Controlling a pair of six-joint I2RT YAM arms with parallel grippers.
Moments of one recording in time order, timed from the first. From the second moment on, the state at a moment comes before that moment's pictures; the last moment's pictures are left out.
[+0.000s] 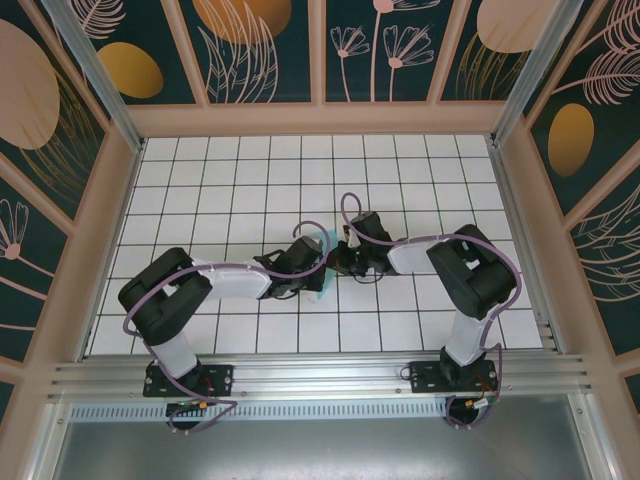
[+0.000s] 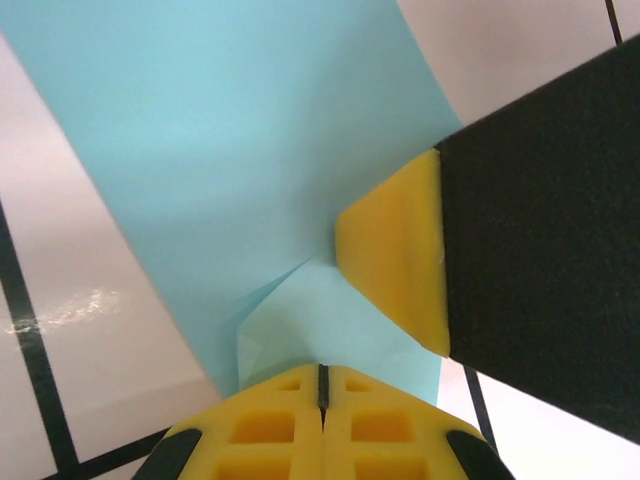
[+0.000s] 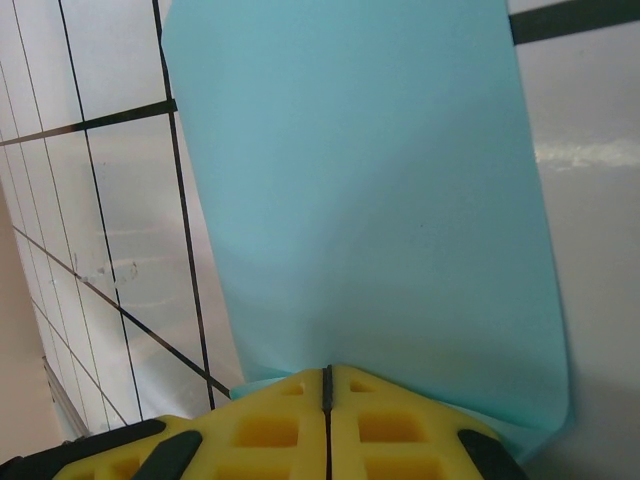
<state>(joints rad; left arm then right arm) -0.87 1.72 0.80 -0.01 -0.03 -0.70 0.62 1.80 0.78 0.14 -0.49 0.86</state>
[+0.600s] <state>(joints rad) -0.84 1.74 0.79 0.01 -0.08 -0.70 0.62 1.80 0.79 0.14 -0.50 0.86</state>
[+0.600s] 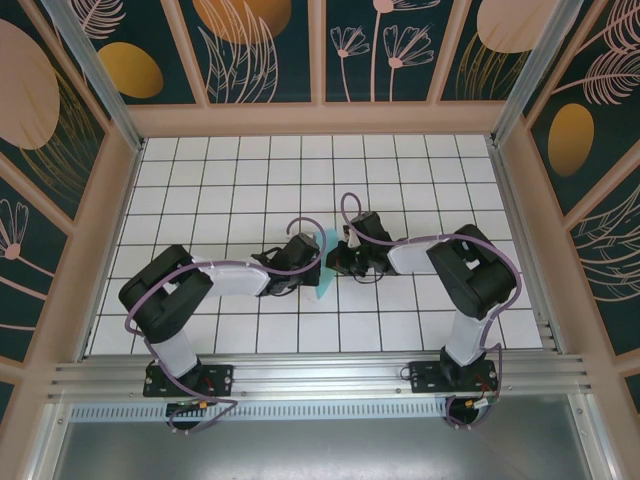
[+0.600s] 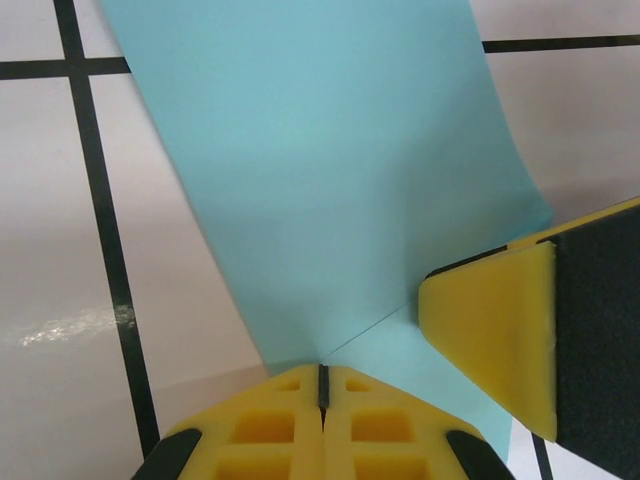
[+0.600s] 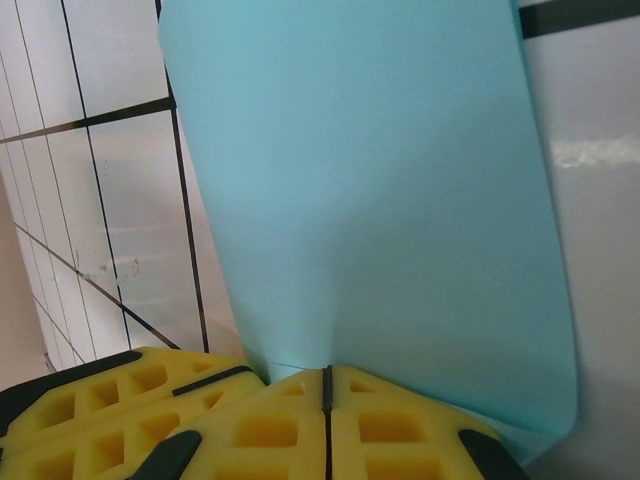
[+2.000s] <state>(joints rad) -0.84 1.74 0.78 0.04 -0.09 -0.66 0.56 1.79 0.81 0.09 -0.47 0.81</state>
